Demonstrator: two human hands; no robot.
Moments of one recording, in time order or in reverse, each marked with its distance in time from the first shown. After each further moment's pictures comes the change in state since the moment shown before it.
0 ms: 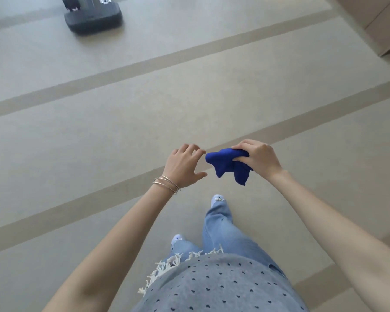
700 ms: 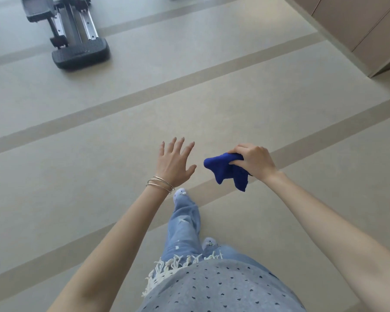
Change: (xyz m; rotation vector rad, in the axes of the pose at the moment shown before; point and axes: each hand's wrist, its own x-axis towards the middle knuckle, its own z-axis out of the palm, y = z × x) left_hand 0.249 -0.012 -0.044 0.158 0.063 -0.126; right_hand 0.195 0.108 -0.099 -0.109 -0.009 -0.014
